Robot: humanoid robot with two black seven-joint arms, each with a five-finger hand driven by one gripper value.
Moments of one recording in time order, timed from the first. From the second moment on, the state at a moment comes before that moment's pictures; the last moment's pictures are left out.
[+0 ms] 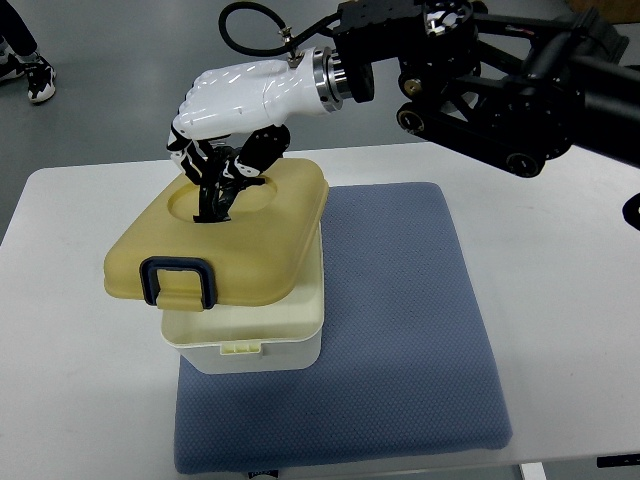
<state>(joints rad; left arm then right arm) 0.03 0.00 -0.02 -0.13 0.02 -0.09 0.05 1.51 -0.19 0.25 1.05 -1.70 0.26 0.54</state>
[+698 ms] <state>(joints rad) 0.03 0.00 -0.02 -0.13 0.02 -0.09 0.05 1.50 -0.50 0.24 1.04 -1.70 0.18 0.59</state>
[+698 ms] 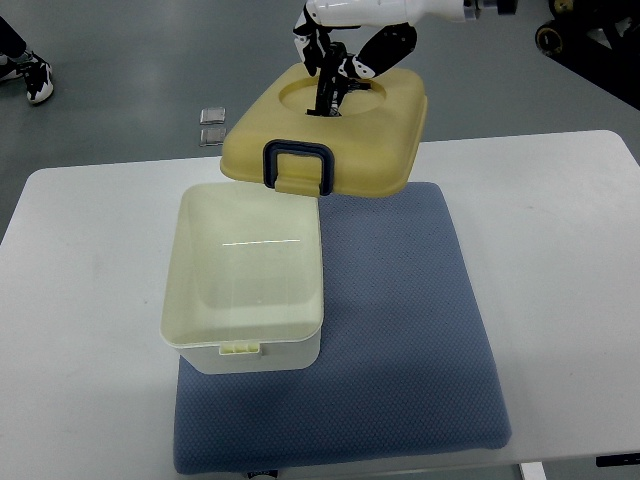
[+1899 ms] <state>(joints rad) 0.03 0.00 -0.02 -0.13 0.02 -0.09 0.05 1.19 -0.47 0.17 0.77 -1.75 -0.10 0.60</state>
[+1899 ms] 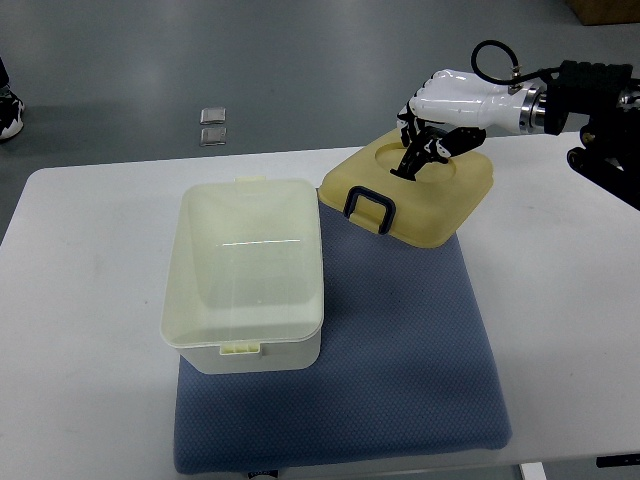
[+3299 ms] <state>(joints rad) 0.03 0.00 -0.02 -0.13 0.02 -0.09 0.05 1.12 -0.43 0.12 0.79 -1.73 -0.12 0.60</state>
